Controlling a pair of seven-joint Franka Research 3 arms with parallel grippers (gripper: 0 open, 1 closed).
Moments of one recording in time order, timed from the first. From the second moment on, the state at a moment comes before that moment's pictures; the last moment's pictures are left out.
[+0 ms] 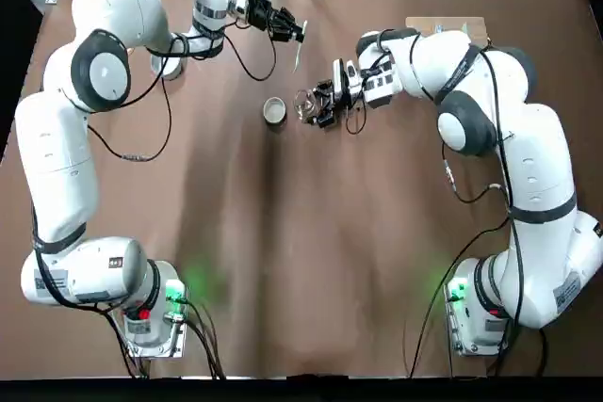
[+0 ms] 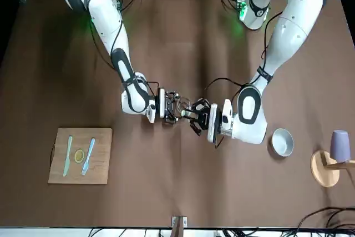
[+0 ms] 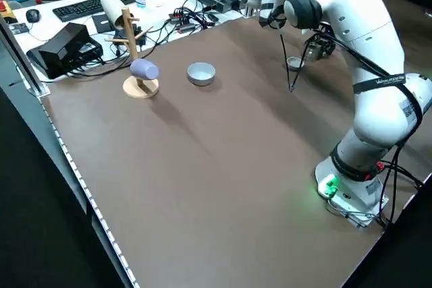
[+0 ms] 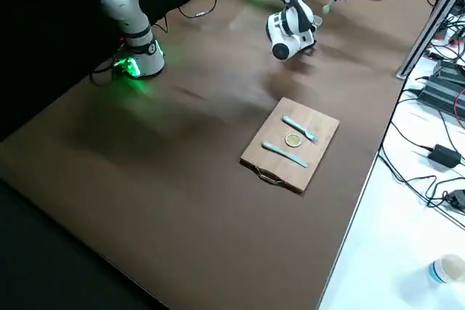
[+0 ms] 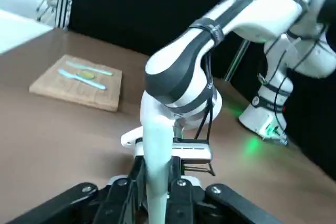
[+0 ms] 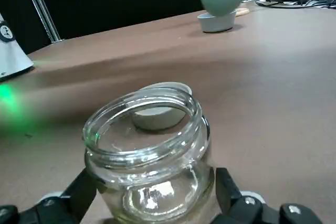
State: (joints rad) left arm 0.05 0.86 -0.60 -1.45 -1.03 2.04 1.75; right arm 0.58 0.90 0.00 -1.70 1.84 2.15 -2.40
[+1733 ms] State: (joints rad) left arm 0.08 0.87 -0.60 -1.65 -1.20 1.90 2.29; right arm 0.58 0.90 0.00 -1.70 1.84 2.15 -2.40
